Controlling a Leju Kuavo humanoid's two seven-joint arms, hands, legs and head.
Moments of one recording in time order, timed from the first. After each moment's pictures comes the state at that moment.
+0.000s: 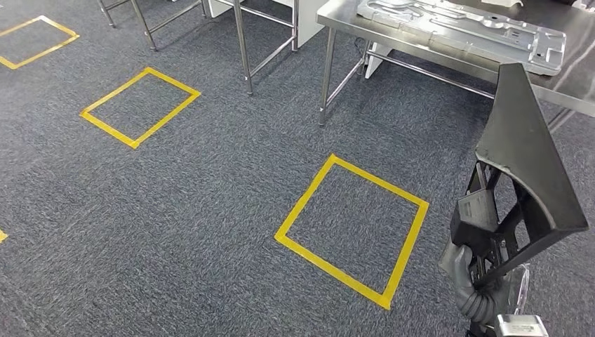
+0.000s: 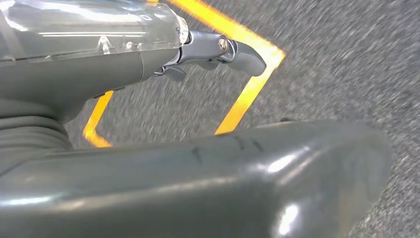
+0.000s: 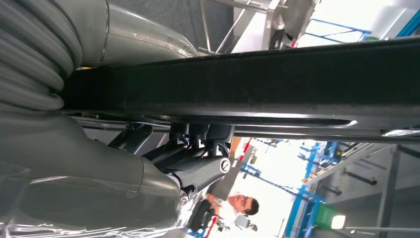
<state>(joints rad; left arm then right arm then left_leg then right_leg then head) -0.04 -0.04 1.40 -0.24 -1.15 0.00 -0.53 0.39 -0.04 -0.10 -1.95 0.16 -0.32 -0.69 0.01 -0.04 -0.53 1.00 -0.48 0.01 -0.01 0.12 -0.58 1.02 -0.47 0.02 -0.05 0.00</state>
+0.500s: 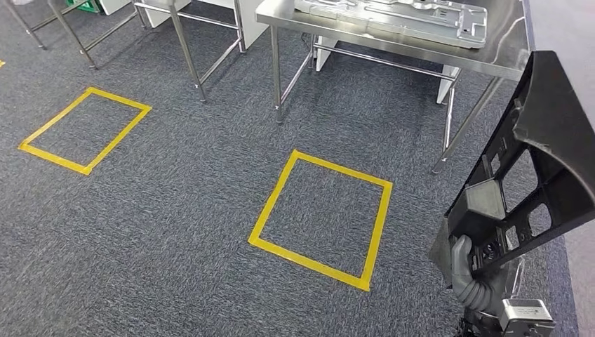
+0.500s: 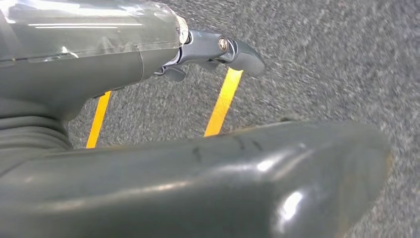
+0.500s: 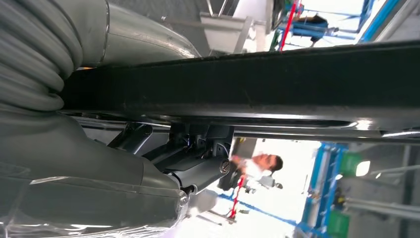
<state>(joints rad) -0.05 -0.01 1.39 -0.23 -1.16 -0.01 -0.50 0.33 -0.04 -0.09 -1.90 0.07 -0.31 -0.69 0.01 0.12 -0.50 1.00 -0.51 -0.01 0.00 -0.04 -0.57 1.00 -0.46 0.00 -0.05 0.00</state>
